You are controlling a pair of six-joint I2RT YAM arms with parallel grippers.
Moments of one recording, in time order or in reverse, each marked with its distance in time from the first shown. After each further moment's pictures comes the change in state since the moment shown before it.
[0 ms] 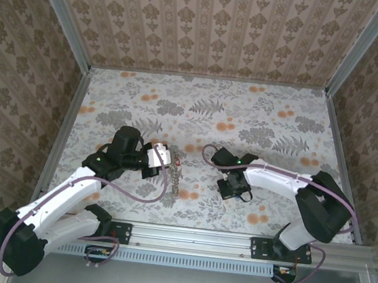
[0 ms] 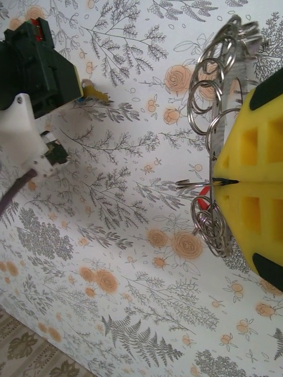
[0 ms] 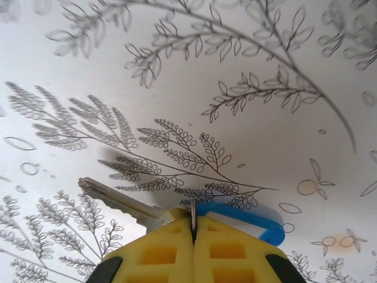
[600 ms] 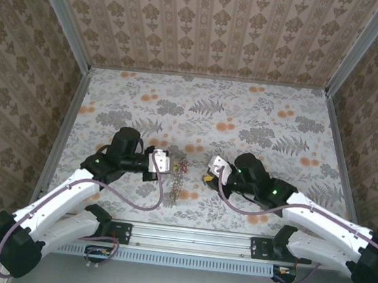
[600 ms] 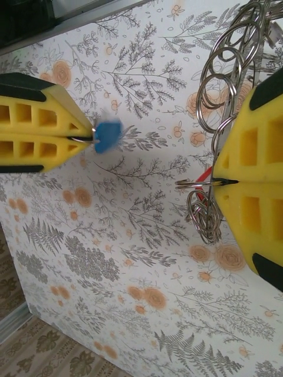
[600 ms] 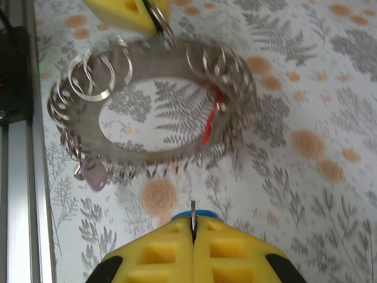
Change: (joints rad) left arm -0.031 -0.026 0.004 0.003 0.117 0.081; right arm 0.084 -0.497 -0.198 0.562 -0.306 -0.621
